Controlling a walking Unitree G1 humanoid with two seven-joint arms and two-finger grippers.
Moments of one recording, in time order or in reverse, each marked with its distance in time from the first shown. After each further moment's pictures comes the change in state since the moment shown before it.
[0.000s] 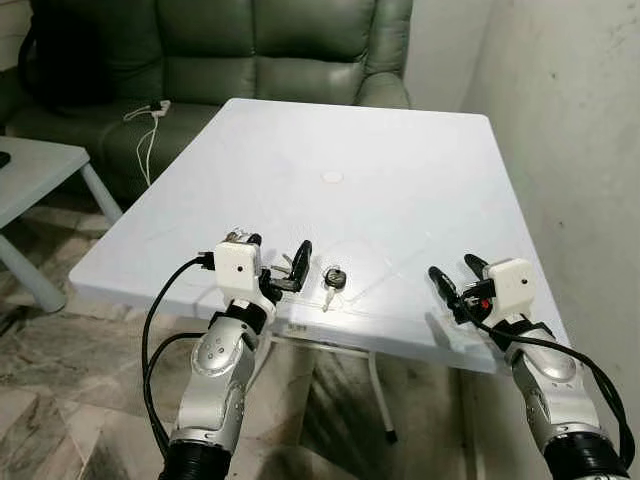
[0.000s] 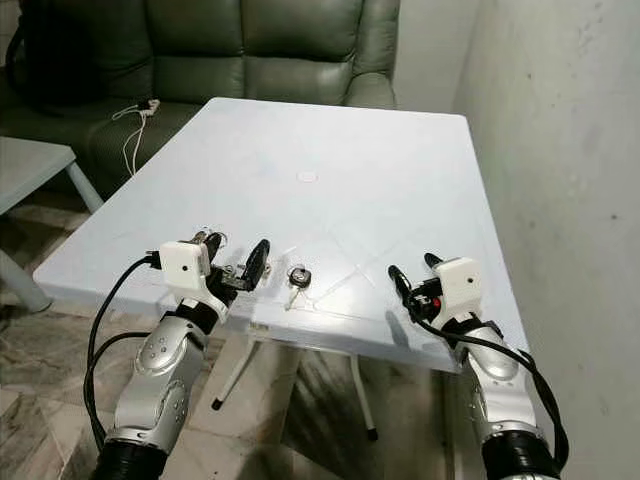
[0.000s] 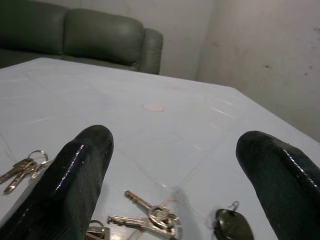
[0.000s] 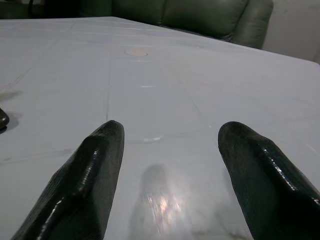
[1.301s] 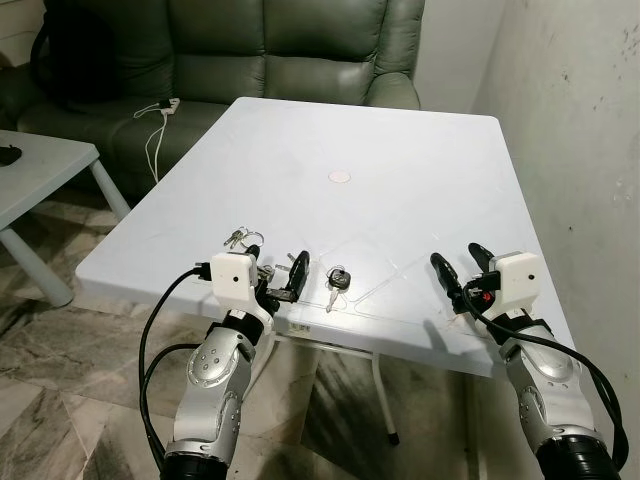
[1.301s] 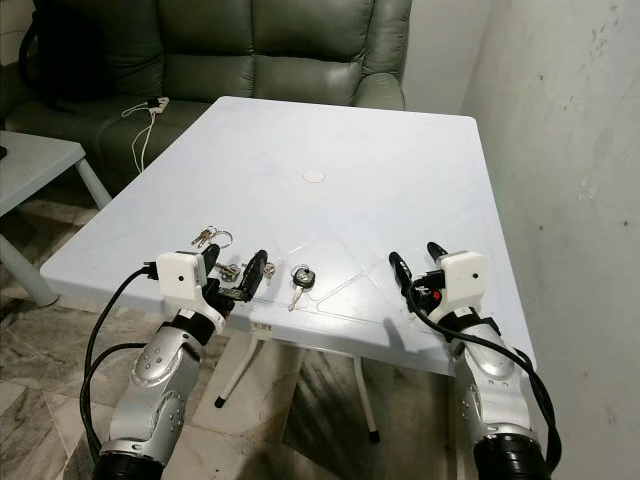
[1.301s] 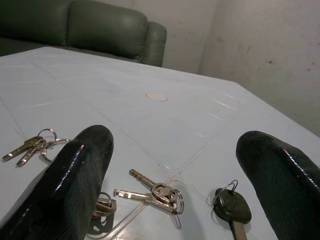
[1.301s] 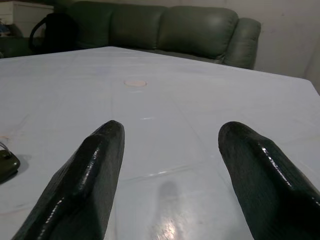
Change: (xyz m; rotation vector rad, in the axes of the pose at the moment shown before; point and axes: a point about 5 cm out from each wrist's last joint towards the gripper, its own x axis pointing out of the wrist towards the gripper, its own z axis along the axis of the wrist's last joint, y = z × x) left arm -0.010 0.001 -0.008 -0.030 0.031 -0.004; right arm 0.001 0.006 0.013 0.051 -0.086 -0.048
